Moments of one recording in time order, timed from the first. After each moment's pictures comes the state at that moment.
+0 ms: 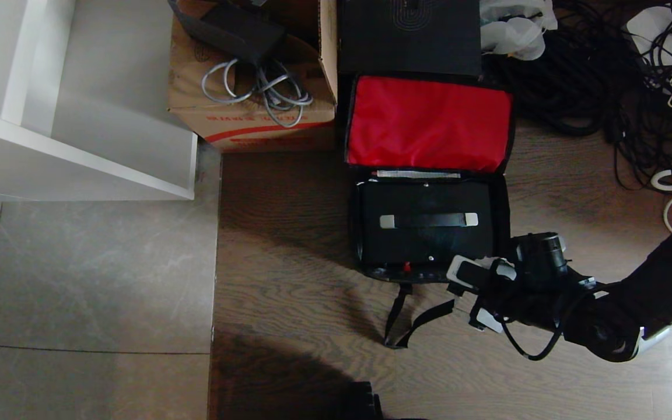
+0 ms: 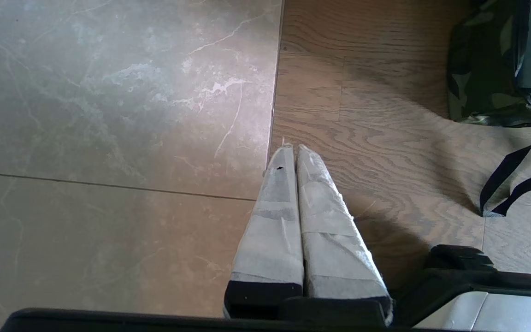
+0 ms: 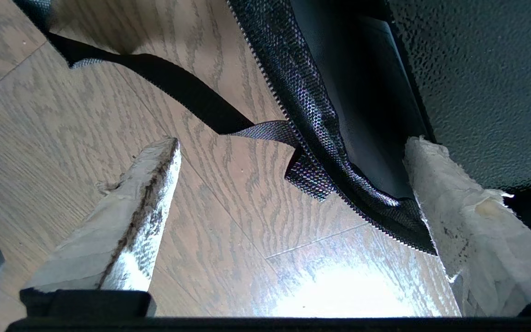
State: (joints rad) left arm 0.00 0.00 0.00 -0.03 0.02 -0.04; right arm 0.31 2.03 -0.68 -0.74 -0.05 -0.87
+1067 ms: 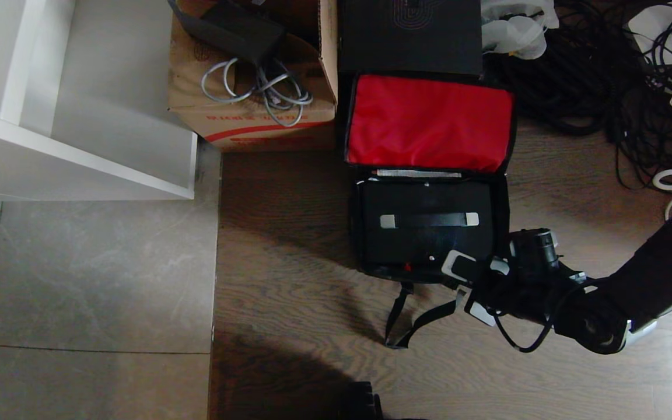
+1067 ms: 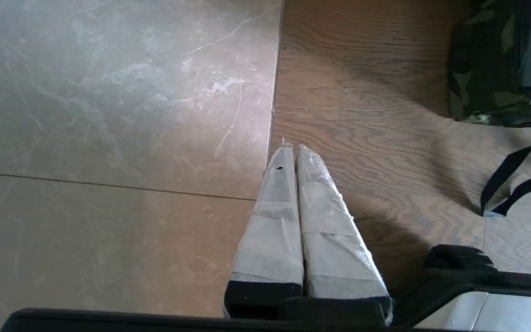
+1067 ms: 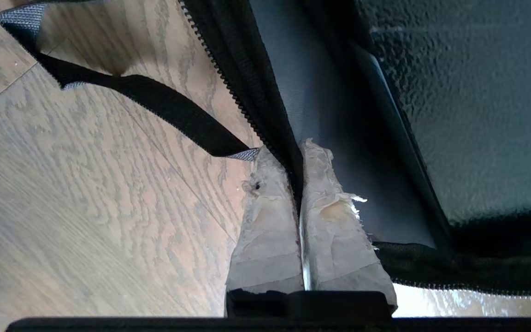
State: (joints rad) left arm 0.00 0.00 0.00 -0.03 0.02 -0.04; right arm 0.32 2.05 -0.71 -0.74 -0.07 -0.86
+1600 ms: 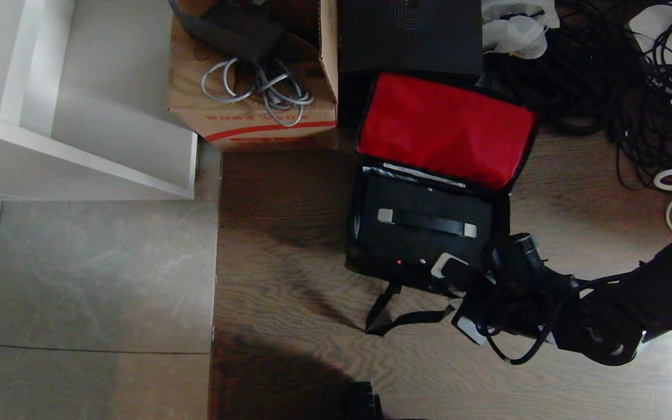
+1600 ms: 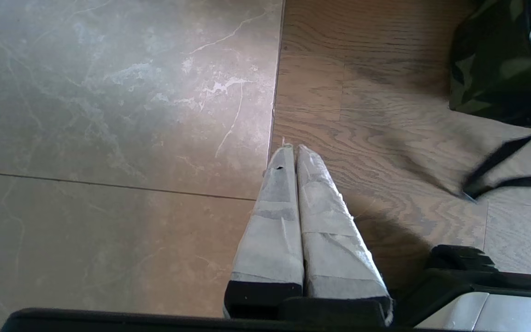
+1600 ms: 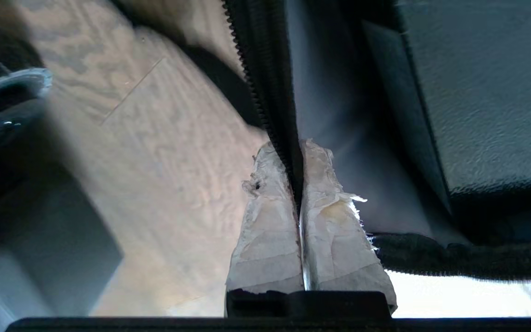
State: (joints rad) left arm 0.00 0.00 0.00 -0.03 0.02 -0.04; right arm 0.47 1.95 -0.72 -0.52 -0.15 -0.58
